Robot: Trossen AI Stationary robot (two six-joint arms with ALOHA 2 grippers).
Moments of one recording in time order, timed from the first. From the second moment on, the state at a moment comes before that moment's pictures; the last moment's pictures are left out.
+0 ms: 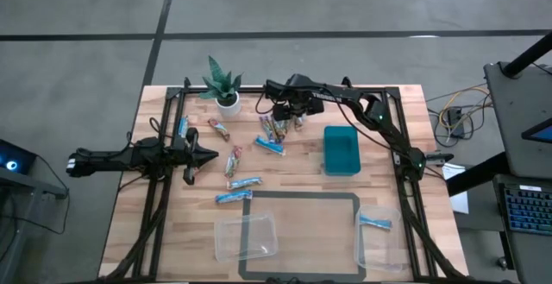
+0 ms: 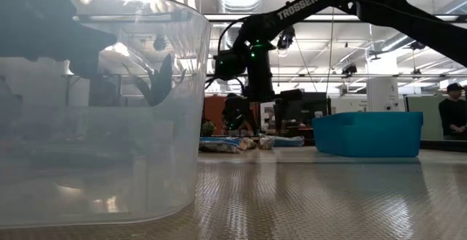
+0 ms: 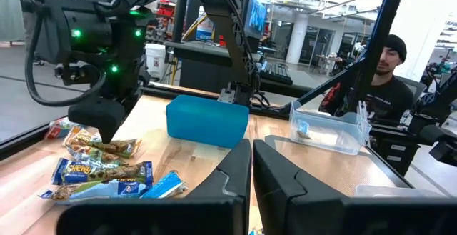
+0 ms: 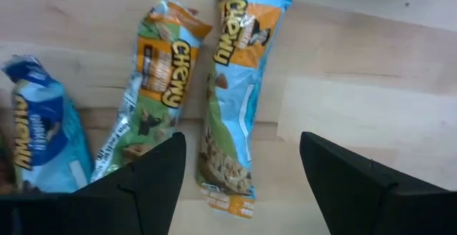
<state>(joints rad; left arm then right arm) 0.00 0.00 0.01 0.03 -0.07 -0.16 -0.44 2.38 2.09 -1.30 0.20 1.02</state>
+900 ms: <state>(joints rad) 0.00 0.00 0.01 0.03 -0.07 -0.16 -0.44 2.38 2.02 -1.19 0.15 0.99</state>
